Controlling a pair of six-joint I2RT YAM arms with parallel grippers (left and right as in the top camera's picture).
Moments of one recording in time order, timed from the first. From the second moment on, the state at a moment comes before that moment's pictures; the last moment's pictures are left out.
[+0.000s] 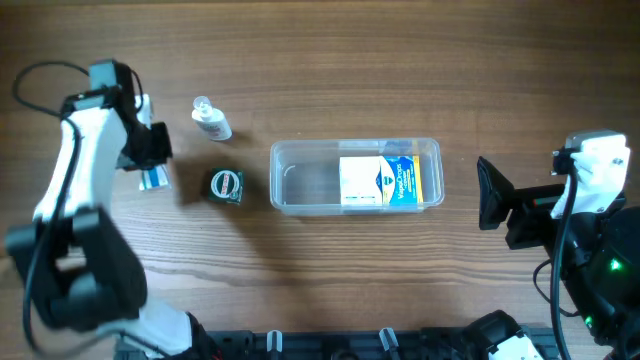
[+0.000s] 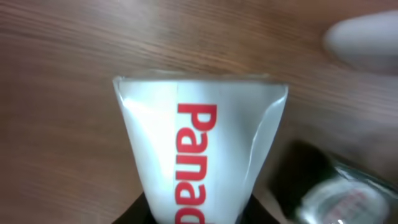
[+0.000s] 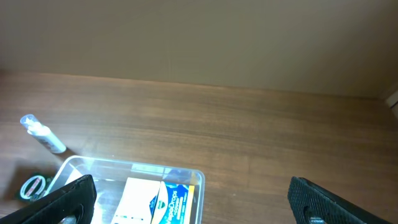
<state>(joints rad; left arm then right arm) 0.20 1.76 1.35 -1.00 -0.07 -0.03 0.45 0.78 1.43 -1.07 0.30 0.12</state>
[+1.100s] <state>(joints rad) -0.59 1.71 1.37 -0.88 0.02 0.57 0.45 0.78 1.43 -1.07 0.30 0.12</state>
